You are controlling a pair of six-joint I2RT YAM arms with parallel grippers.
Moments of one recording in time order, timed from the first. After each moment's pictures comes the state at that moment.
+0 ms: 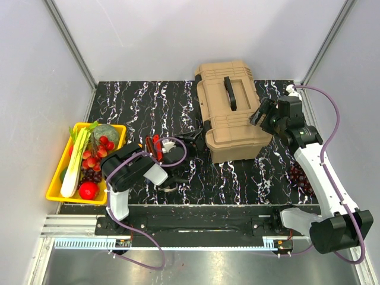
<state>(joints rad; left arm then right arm) -0.82 1.91 0.59 1.22 -0.37 -1.97 0.20 1.15 1.15 -0.60 0.05 0.58</state>
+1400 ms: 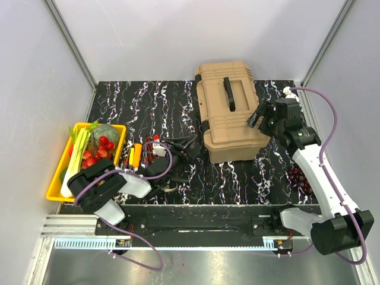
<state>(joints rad) -0.87 1.57 0.33 1.23 -0.31 -1.85 0.23 1.15 1.14 -0.62 0.06 0.57</state>
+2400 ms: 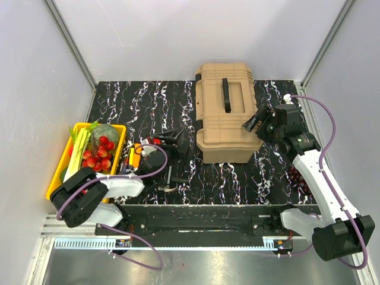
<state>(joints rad) -0.80 1.37 0.35 0.93 -0.46 -1.88 0.23 1.09 1.05 -0.59 -0.04 0.72</state>
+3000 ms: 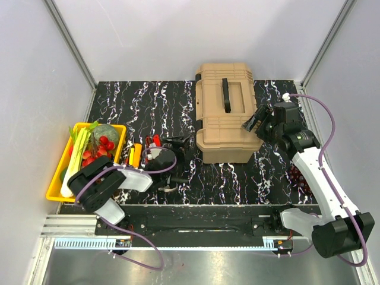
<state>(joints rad) -0.80 1.54 0.43 0.83 -0.41 -1.96 0.24 1.11 1.09 -0.63 -0.03 0.72</state>
